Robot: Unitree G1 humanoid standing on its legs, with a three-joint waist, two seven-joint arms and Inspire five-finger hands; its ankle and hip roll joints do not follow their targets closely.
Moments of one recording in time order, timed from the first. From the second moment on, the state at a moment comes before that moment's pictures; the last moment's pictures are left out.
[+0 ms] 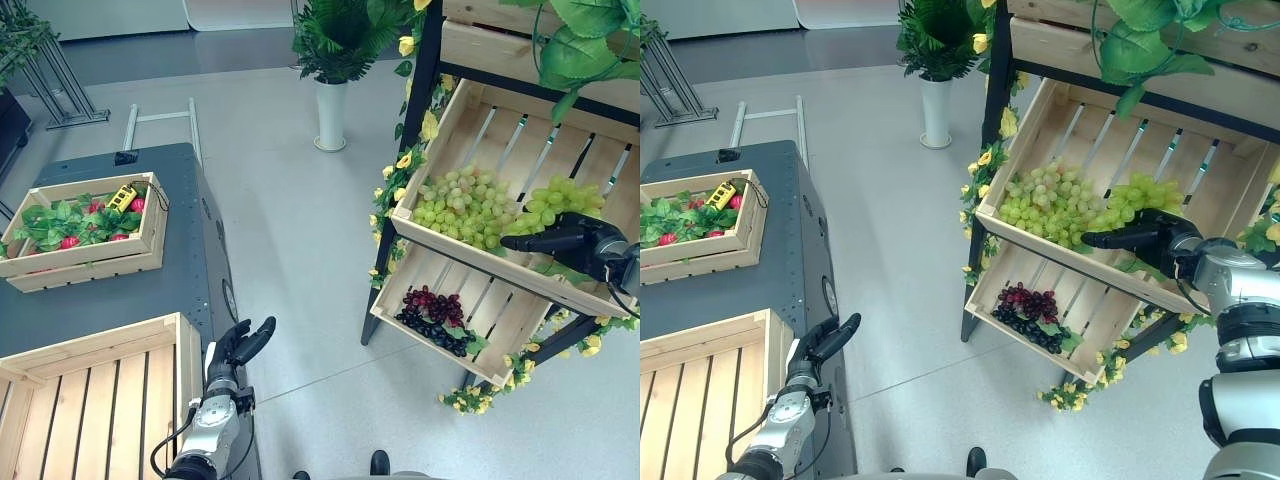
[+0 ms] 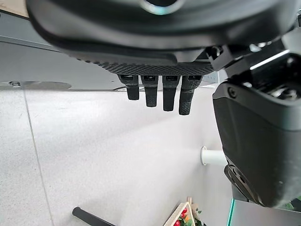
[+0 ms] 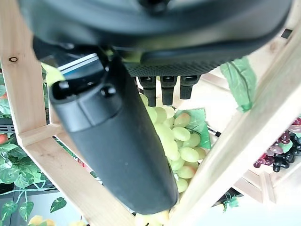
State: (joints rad) left arm -0.07 0.32 -0.20 0.78 -0.43 -0.23 0.24; right arm -0.74 -0.98 0.21 0.88 0.70 0.35 0.42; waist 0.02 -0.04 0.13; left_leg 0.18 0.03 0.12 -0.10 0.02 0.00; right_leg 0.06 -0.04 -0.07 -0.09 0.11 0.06
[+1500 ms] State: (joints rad) left arm -0.08 0.33 -0.23 0.77 -0.42 -0.23 0.23; right arm -1.10 -1.01 0.64 0.84 0.21 0.35 0.57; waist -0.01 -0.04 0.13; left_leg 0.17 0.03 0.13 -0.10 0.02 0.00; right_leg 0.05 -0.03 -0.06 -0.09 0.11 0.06
